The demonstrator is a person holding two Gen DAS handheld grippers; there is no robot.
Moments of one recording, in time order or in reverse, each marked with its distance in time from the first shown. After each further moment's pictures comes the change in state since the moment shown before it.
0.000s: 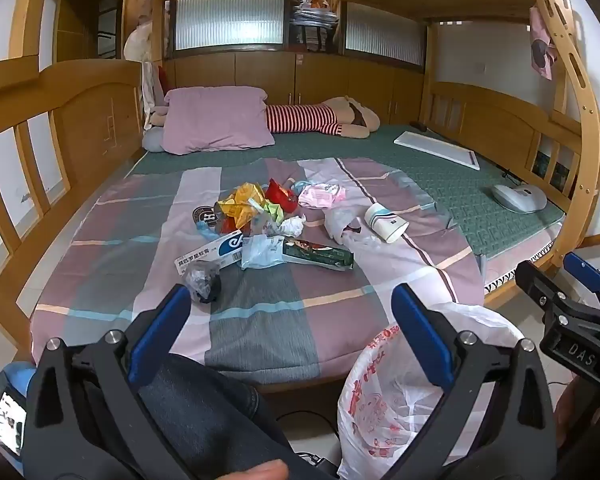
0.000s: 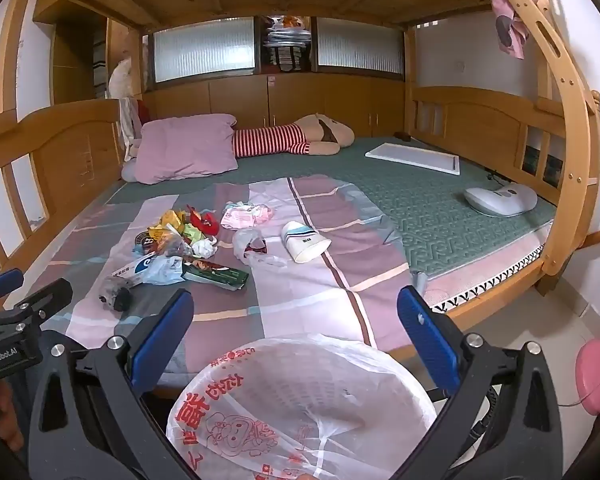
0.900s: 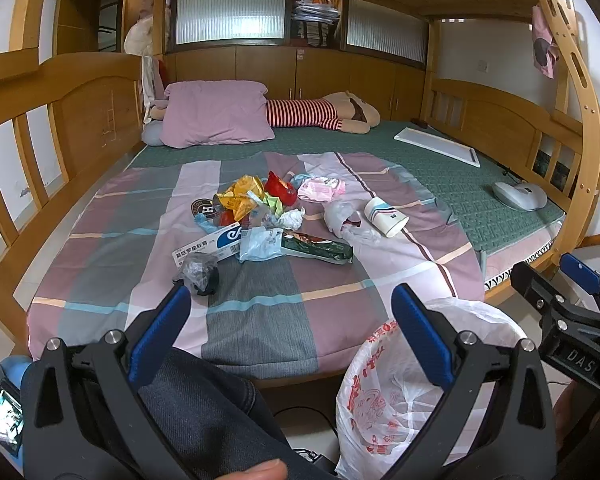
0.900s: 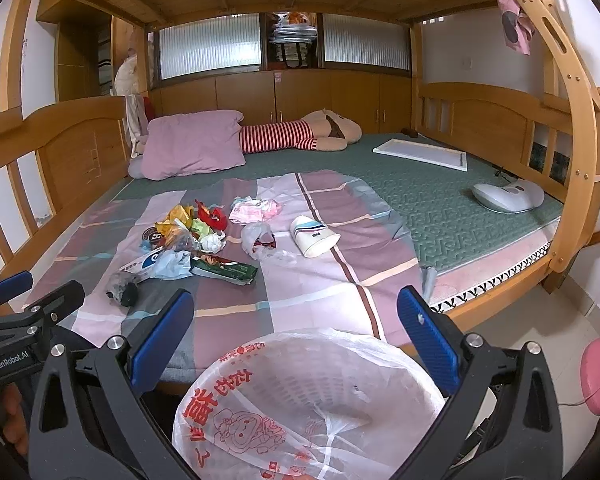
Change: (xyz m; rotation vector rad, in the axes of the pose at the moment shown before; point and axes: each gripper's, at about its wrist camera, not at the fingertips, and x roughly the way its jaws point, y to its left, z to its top) left arm 0.003 -0.001 -0.009 -0.003 0.020 -0.006; right arm 0.002 0.003 -0.002 -0.005 0.019 0.020
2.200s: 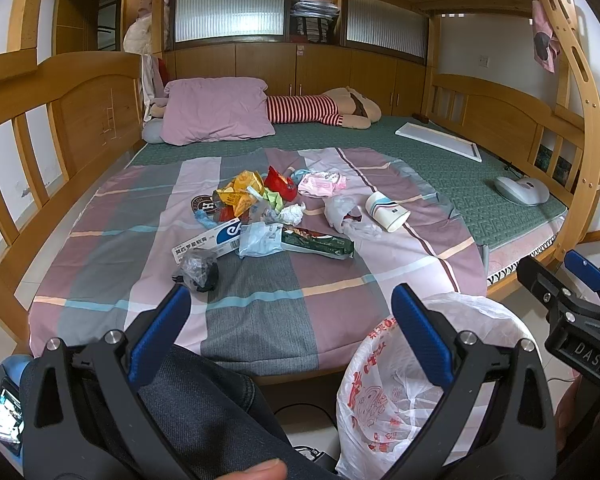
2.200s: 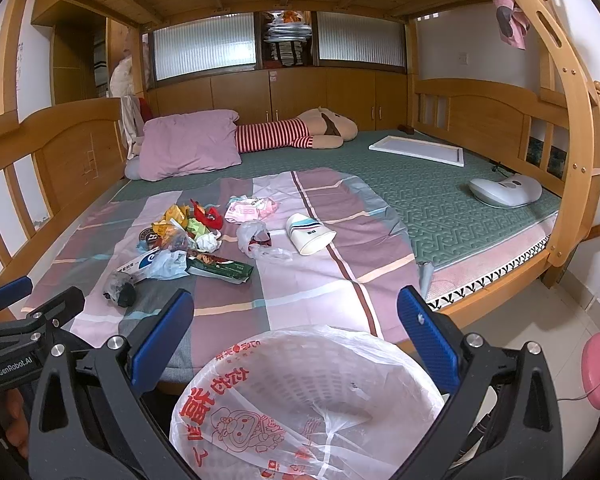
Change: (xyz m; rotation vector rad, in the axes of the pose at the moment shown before) left arm 0.003 0.001 -0.003 -0.001 0.011 0.007; right arm 0.000 -0.007 0.000 0.020 0.006 0.000
